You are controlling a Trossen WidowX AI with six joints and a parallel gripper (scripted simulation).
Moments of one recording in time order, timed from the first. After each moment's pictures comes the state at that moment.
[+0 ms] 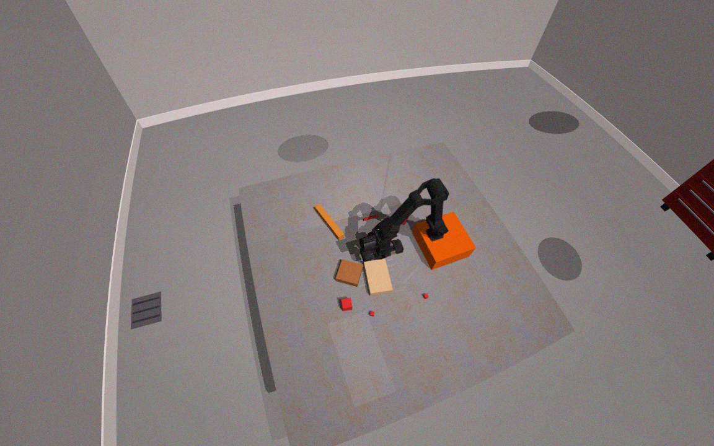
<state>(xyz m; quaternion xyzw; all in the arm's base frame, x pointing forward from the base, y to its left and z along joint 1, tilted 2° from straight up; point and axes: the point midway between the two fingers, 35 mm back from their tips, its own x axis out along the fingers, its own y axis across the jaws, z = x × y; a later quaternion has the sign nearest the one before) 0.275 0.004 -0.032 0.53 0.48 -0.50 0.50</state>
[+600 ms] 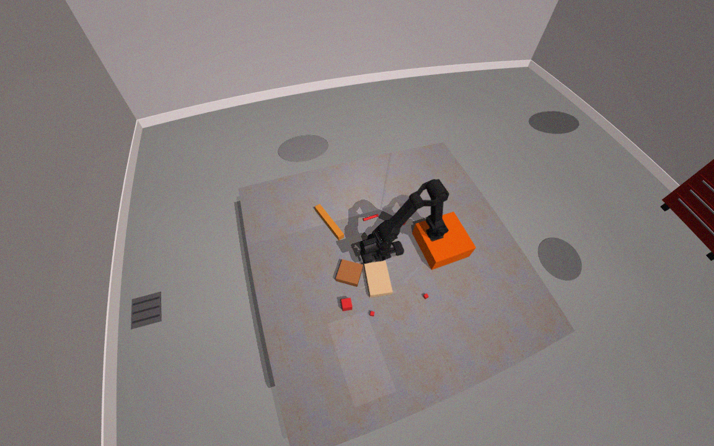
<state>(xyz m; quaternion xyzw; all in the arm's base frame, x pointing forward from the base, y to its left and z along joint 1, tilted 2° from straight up) 0.277 0.014 -0.032 0.53 0.48 -0.50 0.50</state>
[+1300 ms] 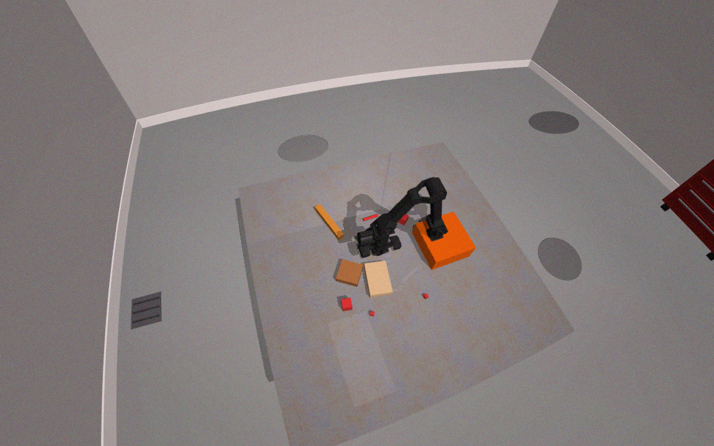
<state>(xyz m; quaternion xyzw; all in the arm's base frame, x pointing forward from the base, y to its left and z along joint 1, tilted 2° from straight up) 0.276 -0.017 -0.032 0.53 0.48 -0.50 0.50</state>
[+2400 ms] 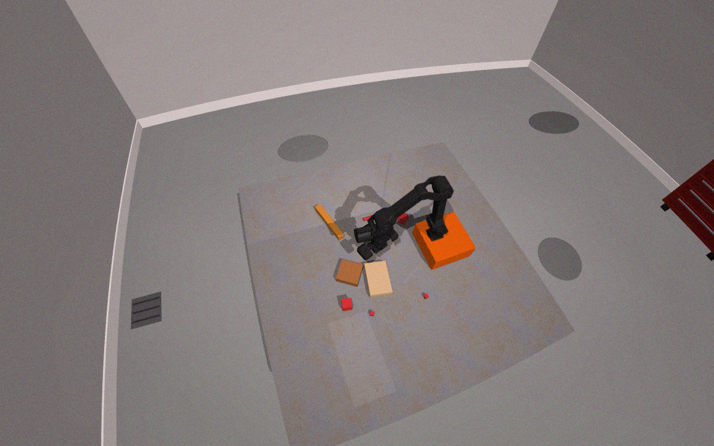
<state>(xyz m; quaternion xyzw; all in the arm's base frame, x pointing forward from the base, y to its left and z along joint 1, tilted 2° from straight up) 0.293 -0.007 0.027 0.43 0.56 -0.39 0.59</state>
